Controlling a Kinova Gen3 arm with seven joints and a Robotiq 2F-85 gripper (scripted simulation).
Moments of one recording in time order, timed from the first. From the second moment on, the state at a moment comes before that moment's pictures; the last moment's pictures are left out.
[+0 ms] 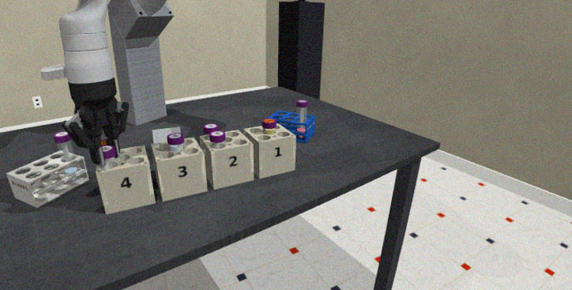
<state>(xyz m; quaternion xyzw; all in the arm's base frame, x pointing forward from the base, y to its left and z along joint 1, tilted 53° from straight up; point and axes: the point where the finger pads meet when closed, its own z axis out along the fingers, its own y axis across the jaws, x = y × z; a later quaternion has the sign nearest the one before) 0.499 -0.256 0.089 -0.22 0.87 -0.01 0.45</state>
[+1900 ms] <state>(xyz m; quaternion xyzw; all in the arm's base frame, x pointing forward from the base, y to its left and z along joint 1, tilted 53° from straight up) 0.497 -0.256 0.089 -0.22 0.87 -0.01 0.45</state>
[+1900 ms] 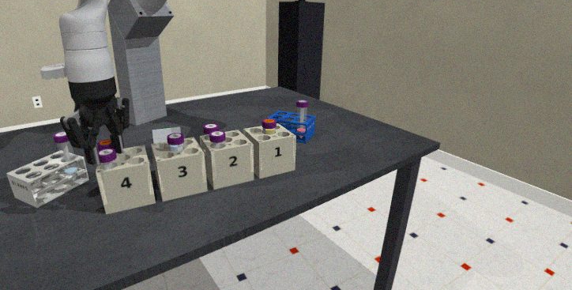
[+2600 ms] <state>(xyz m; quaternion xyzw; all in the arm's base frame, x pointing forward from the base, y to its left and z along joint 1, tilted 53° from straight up) 0.478 -0.260 0.105 -0.22 0.87 -0.01 0.45</state>
